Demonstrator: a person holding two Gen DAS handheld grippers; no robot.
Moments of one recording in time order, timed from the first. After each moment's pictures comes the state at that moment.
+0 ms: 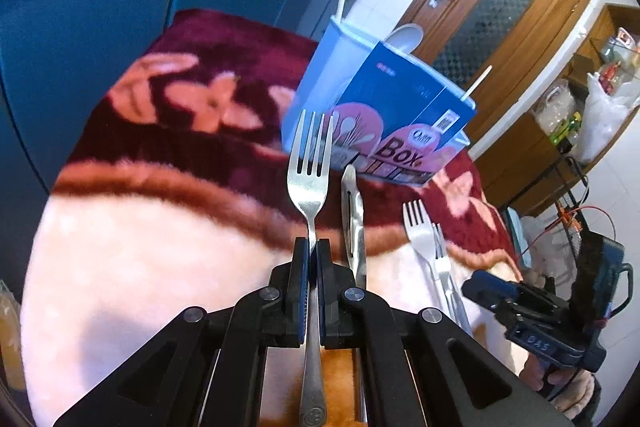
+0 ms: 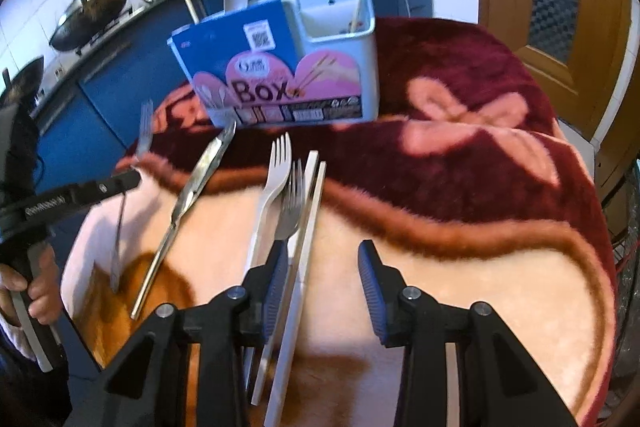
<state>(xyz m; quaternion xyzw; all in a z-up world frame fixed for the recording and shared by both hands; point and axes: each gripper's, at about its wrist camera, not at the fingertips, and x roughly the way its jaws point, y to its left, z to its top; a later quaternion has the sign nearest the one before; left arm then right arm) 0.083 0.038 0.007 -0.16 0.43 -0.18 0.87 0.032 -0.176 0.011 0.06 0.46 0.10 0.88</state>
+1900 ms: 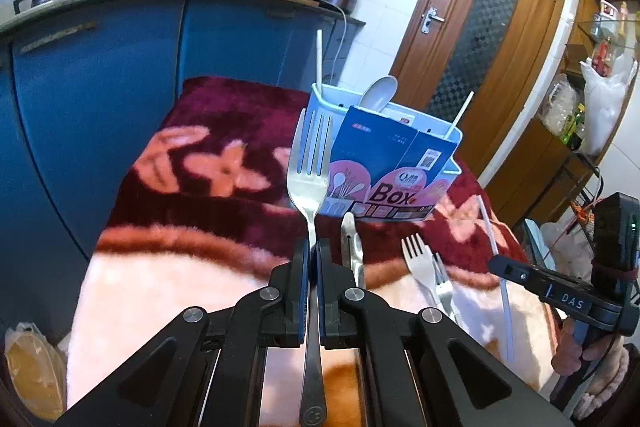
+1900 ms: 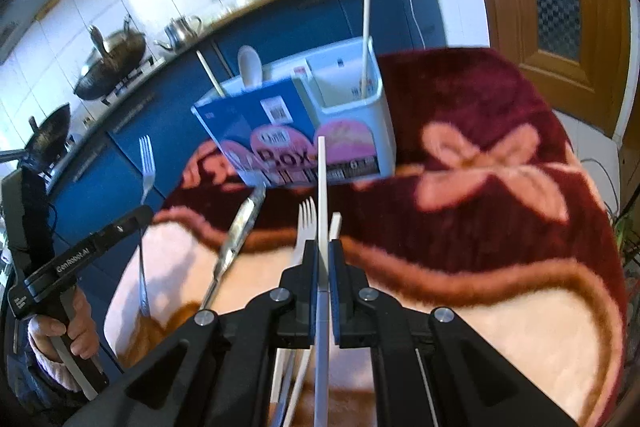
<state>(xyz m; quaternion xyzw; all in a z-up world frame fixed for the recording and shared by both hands) 0.064 0.029 0.042 -0.10 0.35 -0.14 0.92 0.040 -0.197 0.046 0.13 0.39 0.14 0.90</state>
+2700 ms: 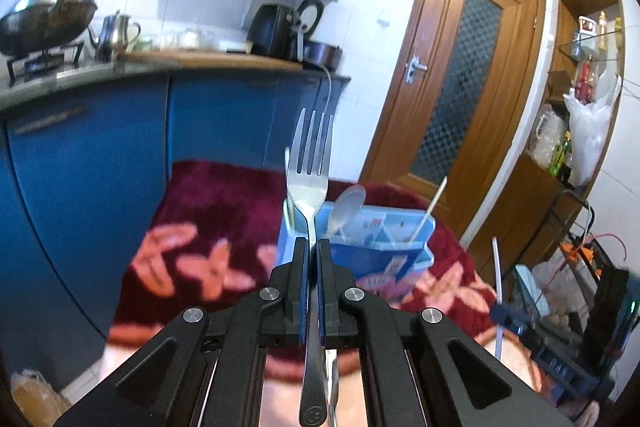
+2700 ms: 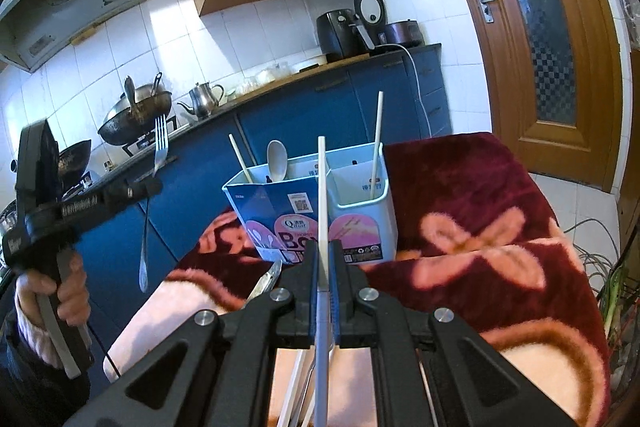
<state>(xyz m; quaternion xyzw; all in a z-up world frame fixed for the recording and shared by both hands) 0.085 0.019 0.119 -0.09 0.25 -0.15 0.95 0.020 -0.204 0.075 0.13 0.25 0.13 0.95</state>
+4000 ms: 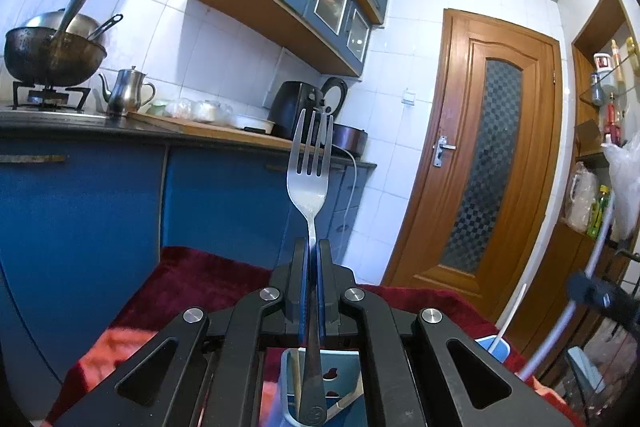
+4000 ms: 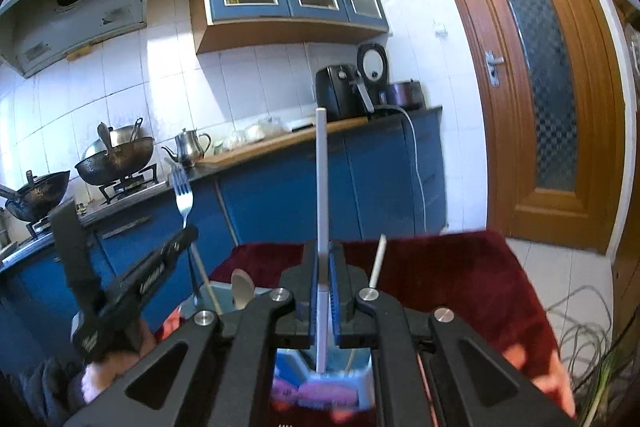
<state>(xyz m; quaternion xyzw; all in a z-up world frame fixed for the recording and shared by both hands) 0.183 -0.013 0.083 -0.11 0.09 -0.08 0.99 0.119 -0.201 0.127 0.08 0.15 0.11 0.98</state>
